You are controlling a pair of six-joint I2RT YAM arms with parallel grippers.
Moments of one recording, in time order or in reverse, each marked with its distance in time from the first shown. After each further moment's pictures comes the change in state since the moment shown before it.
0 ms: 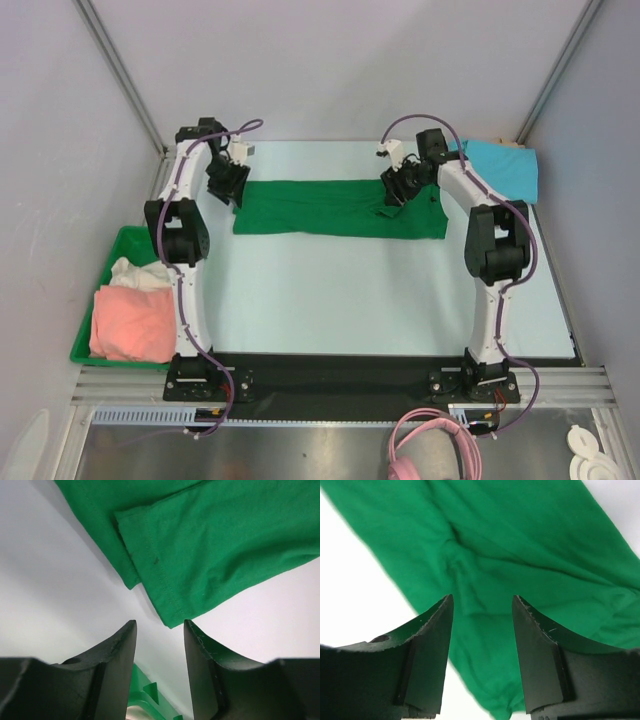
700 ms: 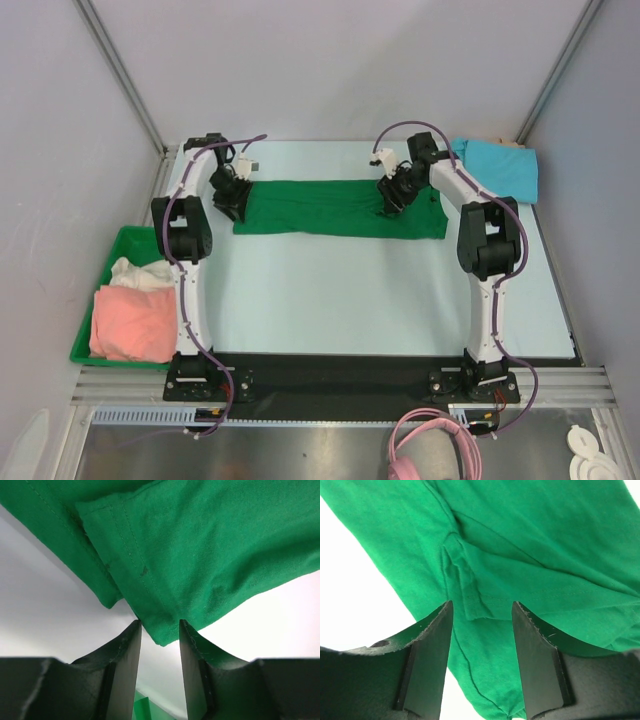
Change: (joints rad) left arm 0.000 0.074 -0.054 -0.016 0.030 0.001; right arm 0.027 0.098 0.089 -0.116 0.054 -0.076
